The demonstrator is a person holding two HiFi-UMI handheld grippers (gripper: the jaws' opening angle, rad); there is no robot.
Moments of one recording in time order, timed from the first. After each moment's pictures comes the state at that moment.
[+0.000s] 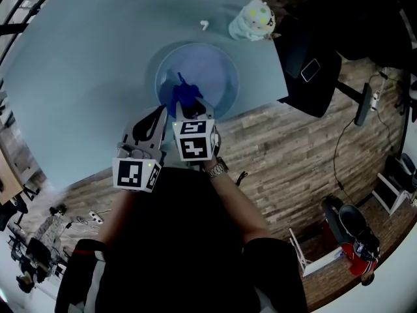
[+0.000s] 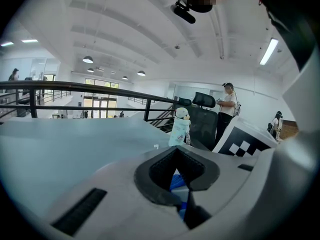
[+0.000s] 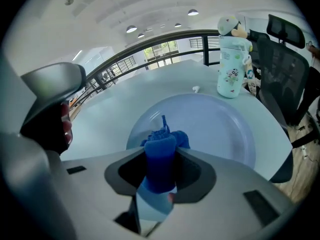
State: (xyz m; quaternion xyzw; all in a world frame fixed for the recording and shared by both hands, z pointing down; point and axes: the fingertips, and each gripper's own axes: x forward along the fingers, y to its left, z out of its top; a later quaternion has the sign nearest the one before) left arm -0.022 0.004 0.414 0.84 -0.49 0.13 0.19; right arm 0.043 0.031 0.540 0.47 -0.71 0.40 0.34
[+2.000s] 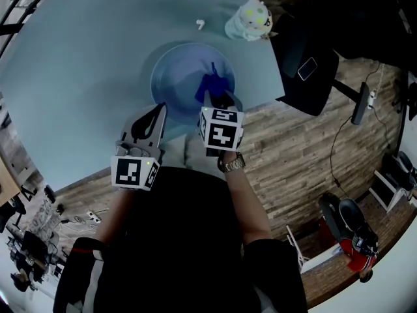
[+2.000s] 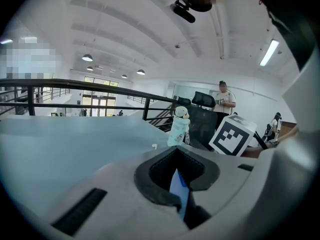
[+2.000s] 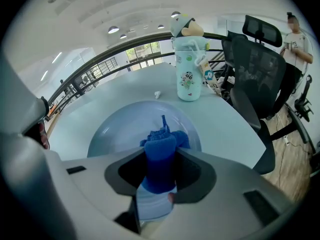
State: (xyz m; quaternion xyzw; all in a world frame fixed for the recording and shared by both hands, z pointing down) left arm -0.014 -0.002 0.418 0.84 -0.49 0.13 0.19; right arm 0.143 0.008 0.545 0.55 -0.64 0.41 0.34
